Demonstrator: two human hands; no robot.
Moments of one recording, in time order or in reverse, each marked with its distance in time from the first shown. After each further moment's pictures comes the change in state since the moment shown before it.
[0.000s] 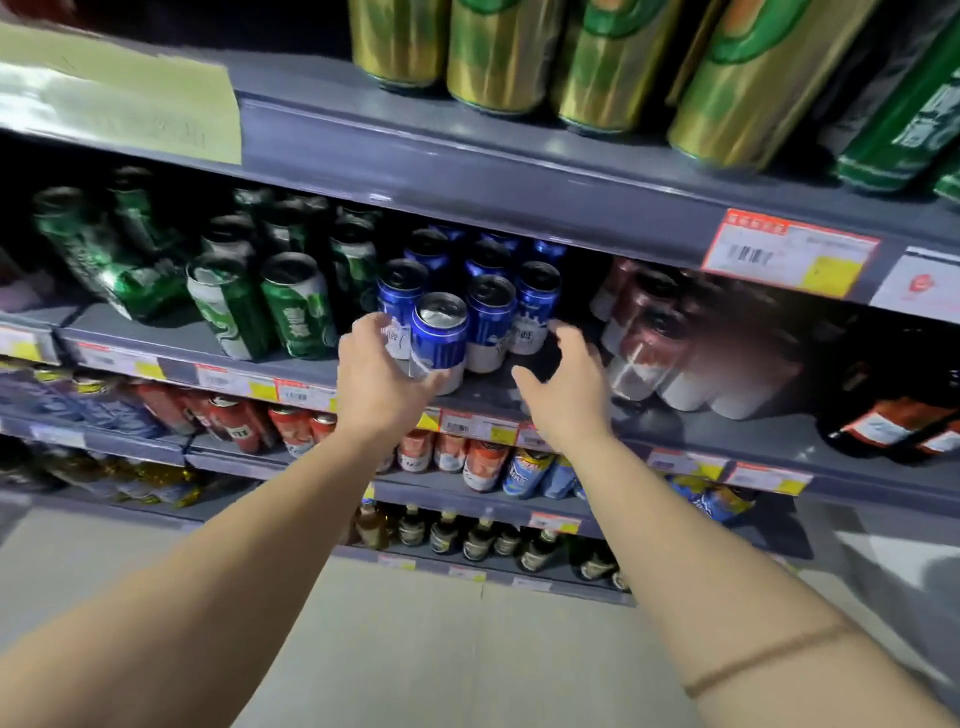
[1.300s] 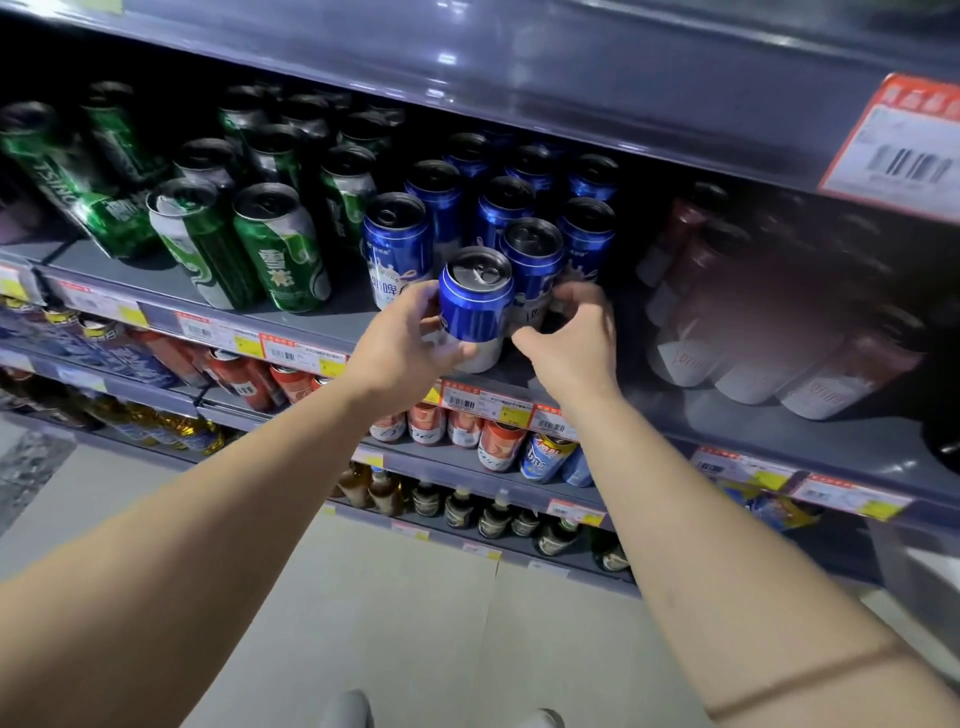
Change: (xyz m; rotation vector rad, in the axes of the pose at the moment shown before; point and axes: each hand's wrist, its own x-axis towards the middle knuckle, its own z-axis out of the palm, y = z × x) left_hand 0.014 -0.009 0.032 -0.062 -0.304 0.116; right_hand 0.039 0.014 0.031 0.311 -0.066 0.099
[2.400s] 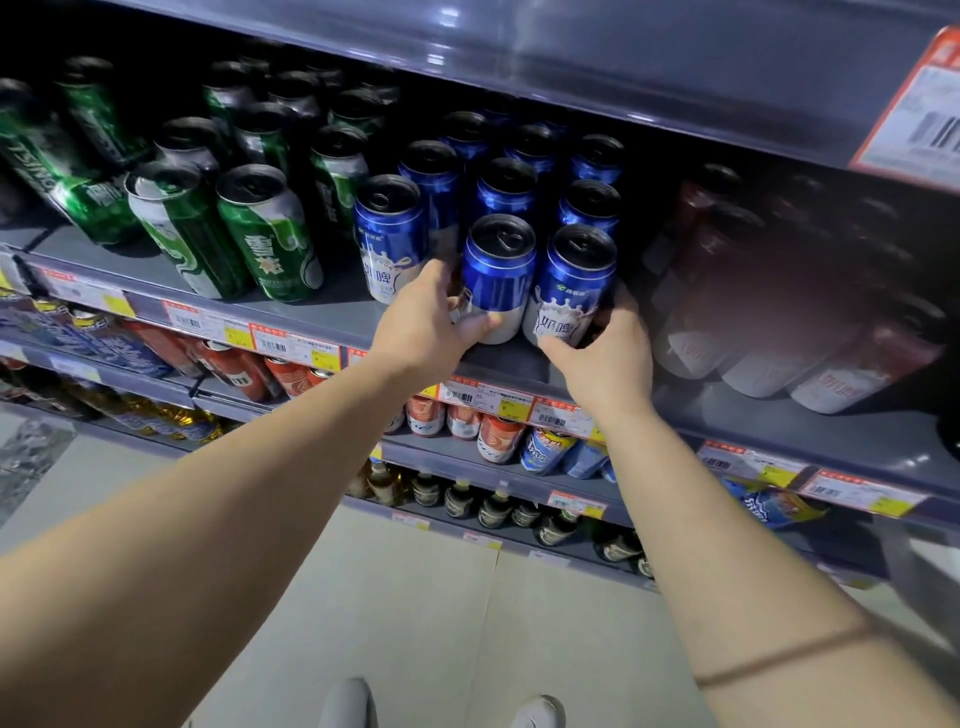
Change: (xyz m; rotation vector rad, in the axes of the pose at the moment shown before) left_hand 0.030 -0.003 0.023 0.128 0.083 -0.016; right_hand 0.010 0.034 -0.019 -0.255 0.106 -0.056
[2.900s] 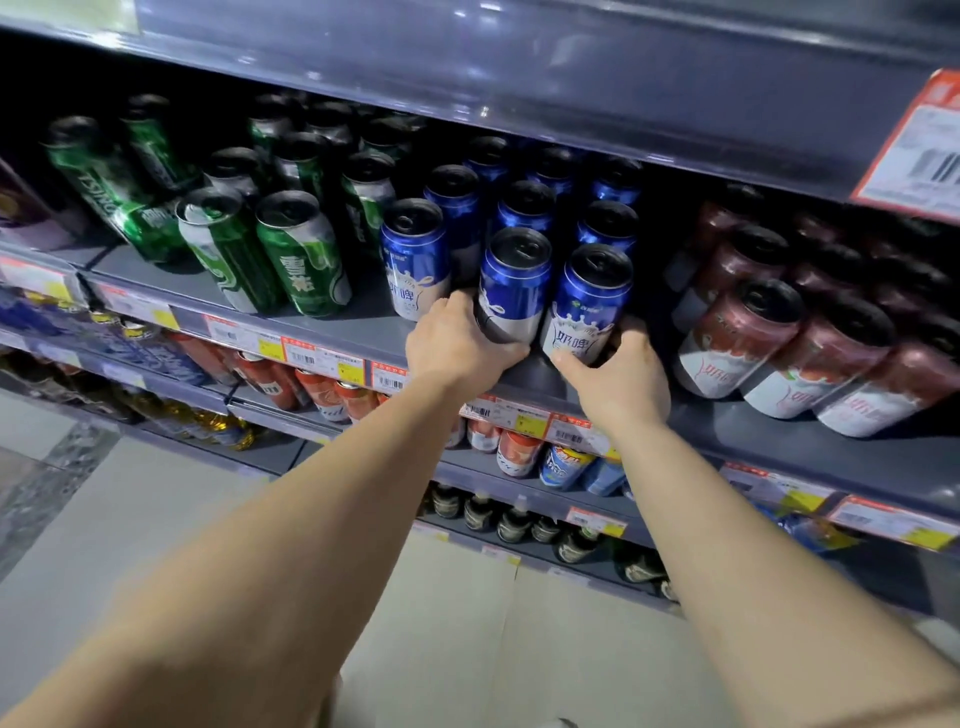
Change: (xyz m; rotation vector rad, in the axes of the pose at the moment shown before) left_hand 0.000 0.012 0.018 0.237 0.103 -0.194; right_hand -0.002 -0.006 -0.002 -0.093 -0.067 0.057
